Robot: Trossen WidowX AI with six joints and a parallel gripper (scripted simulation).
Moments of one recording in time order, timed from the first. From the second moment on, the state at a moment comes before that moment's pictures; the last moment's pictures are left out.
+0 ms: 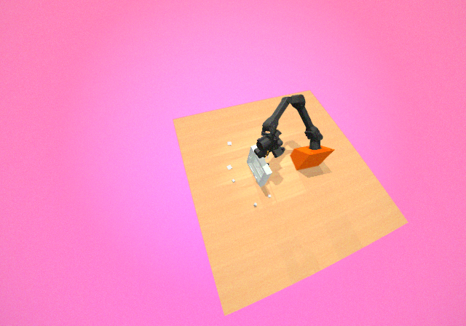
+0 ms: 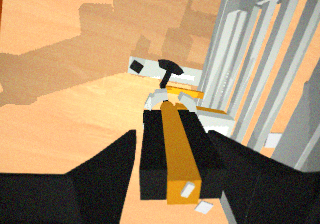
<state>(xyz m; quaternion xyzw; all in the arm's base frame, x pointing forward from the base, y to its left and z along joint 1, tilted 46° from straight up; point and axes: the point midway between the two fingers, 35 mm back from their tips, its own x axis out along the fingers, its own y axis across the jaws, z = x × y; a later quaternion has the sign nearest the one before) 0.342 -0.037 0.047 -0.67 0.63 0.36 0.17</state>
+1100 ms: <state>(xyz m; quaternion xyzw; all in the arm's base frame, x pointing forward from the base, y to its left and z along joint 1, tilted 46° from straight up) 0.342 -0.037 0.046 -0.67 0.63 0.36 0.17</state>
